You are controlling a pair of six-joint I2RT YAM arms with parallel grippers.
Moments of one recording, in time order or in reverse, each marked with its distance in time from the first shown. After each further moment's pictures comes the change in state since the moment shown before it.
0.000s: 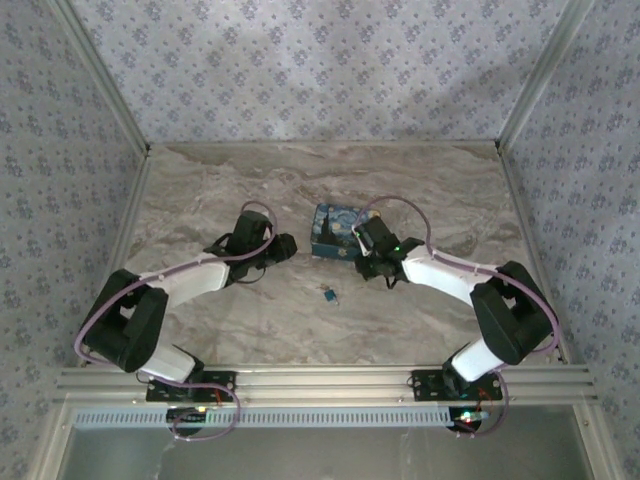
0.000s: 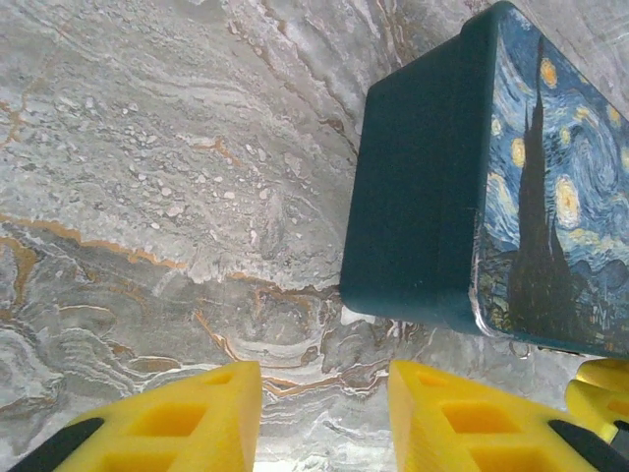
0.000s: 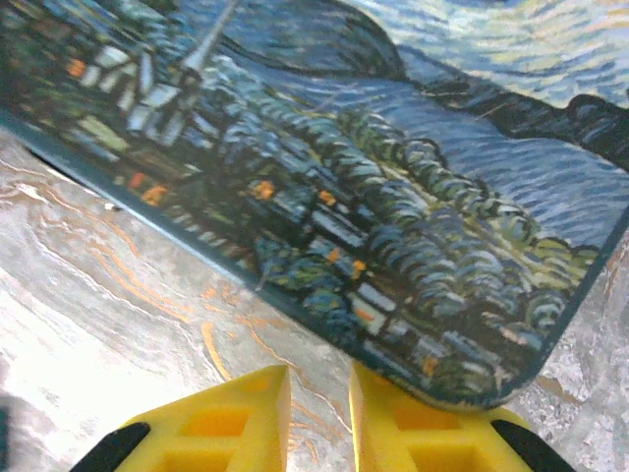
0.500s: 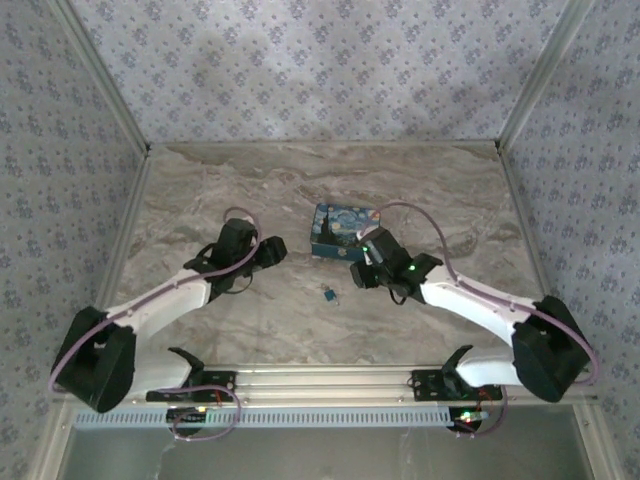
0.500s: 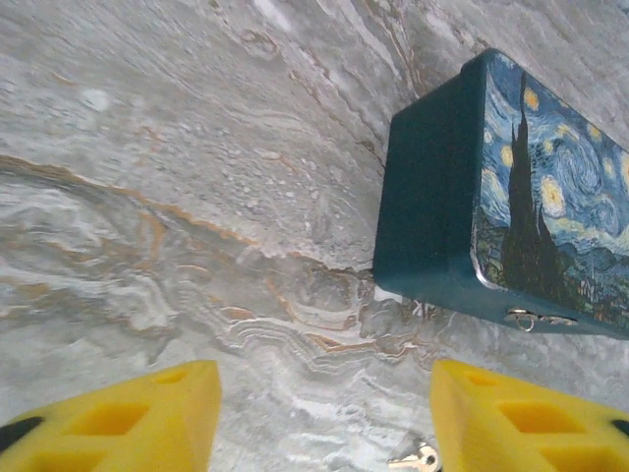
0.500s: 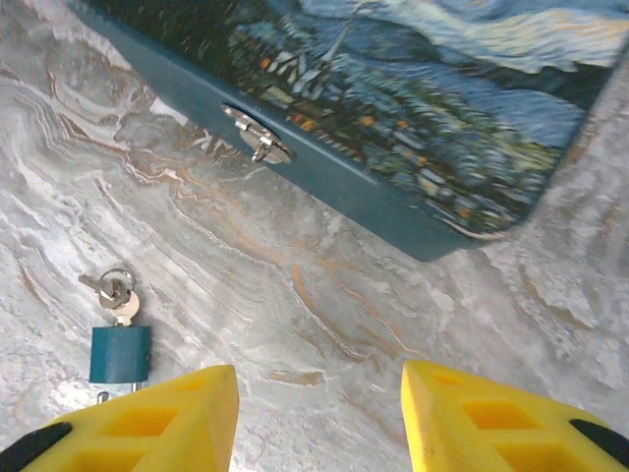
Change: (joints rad) left arm 0.000 -0.255 -0.089 -0.132 -0.120 0.031; right arm 0.079 -0.268 -0.100 -0.043 0.016 0.109
